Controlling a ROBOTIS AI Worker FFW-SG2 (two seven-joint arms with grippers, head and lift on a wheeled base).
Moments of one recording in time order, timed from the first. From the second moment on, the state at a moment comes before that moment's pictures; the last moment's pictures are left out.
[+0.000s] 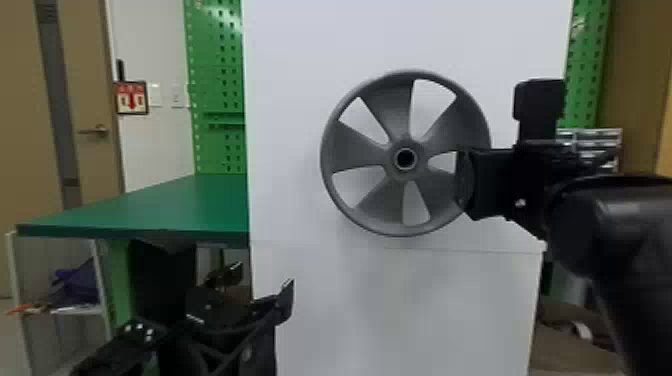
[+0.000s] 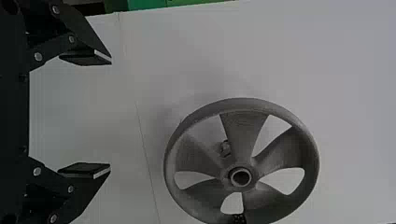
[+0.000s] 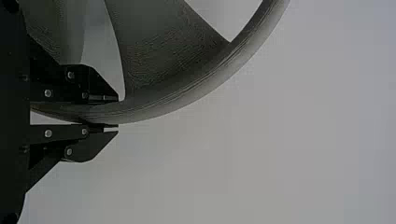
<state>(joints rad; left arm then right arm) -0.16 0.20 -0.09 -2.33 0.20 0.77 -0.15 -0.94 -0.04 0.07 -1.59 -0.13 0.85 -0.16</state>
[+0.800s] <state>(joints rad) -0.15 0.20 -0.09 -2.33 0.20 0.77 -0.15 -0.92 -0.04 0.07 -1.60 -0.17 0.84 -0.16</state>
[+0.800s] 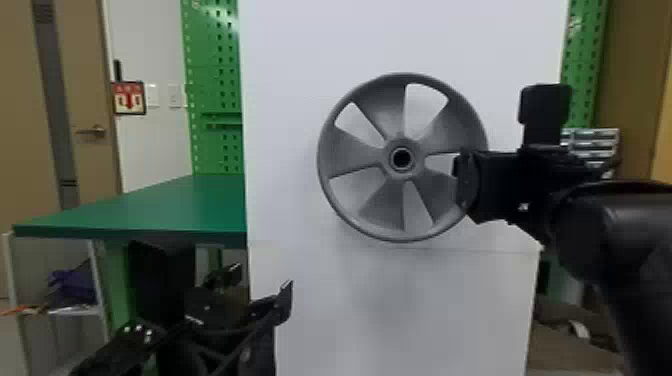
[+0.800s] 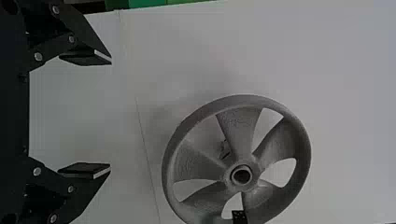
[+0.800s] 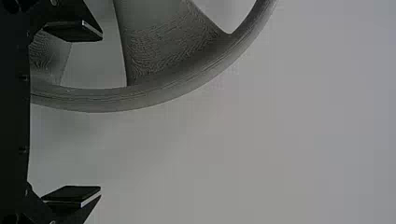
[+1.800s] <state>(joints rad) -0.14 0.20 -0.06 -2.33 0.21 0.77 -0.15 -0.55 -0.05 -0.01 -2.09 -0.23 0.87 -0.16</state>
